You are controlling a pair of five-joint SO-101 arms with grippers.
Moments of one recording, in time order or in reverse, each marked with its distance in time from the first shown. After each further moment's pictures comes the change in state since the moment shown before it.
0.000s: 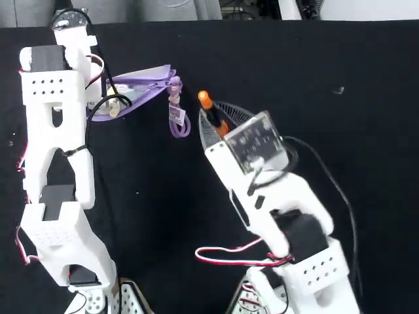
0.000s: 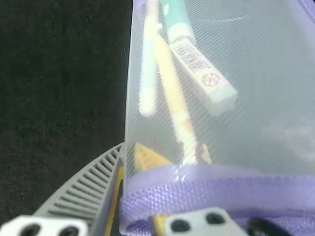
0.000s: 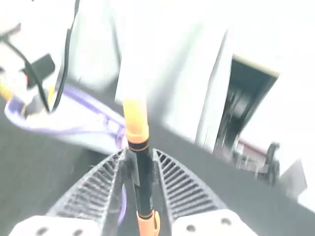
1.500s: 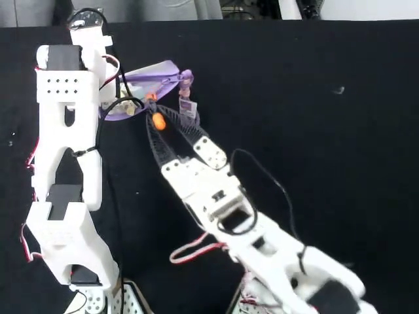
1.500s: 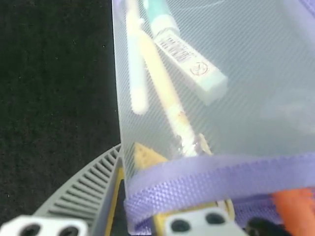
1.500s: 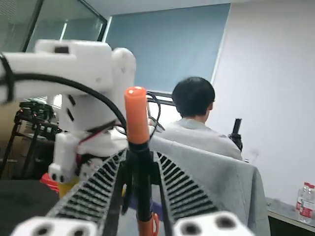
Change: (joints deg) left arm 4.1 0.0 0.1 0.0 2.1; right arm -13.9 37.0 30.0 -104.4 -0.1
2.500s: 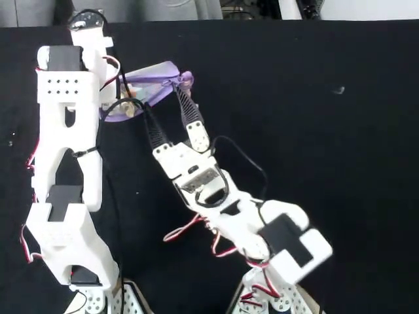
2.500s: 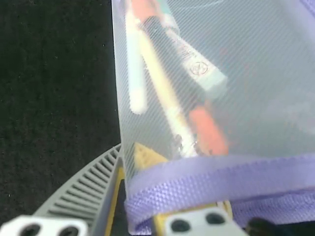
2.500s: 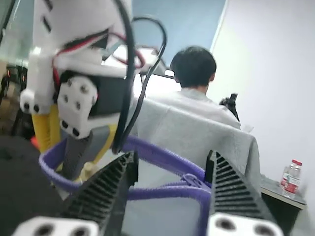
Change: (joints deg) left arm 0.0 -0.2 1.2 -0.2 -0.2; right arm 3.0 35.9 -14.6 -15.0 3.3
